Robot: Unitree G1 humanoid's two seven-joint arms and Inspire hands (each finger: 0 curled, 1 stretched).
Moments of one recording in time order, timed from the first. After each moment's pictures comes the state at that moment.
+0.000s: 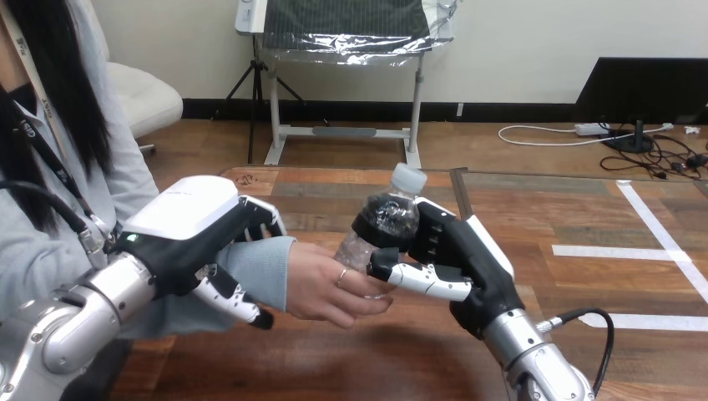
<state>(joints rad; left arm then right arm) -0.20 0.69 -0.14 0.14 0.56 -0.40 -0.25 -0.35 -0.05 -0.07 0.91 0.07 -0.66 0.45</state>
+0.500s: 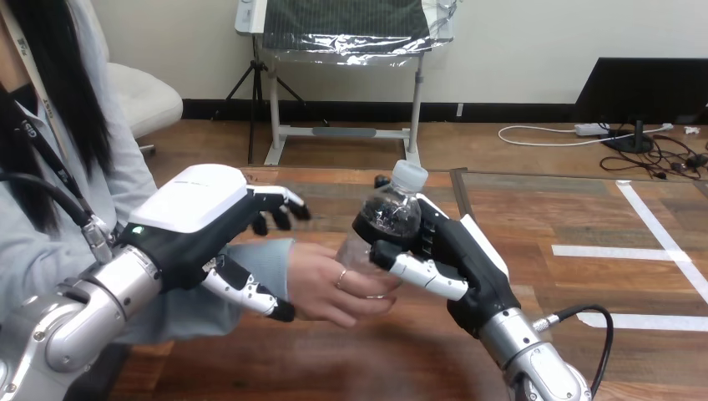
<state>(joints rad) -0.19 0.69 -0.14 0.07 0.56 -0.38 -0.25 -0.36 -0.05 -0.05 0.91 0.02 -0.68 0.40</state>
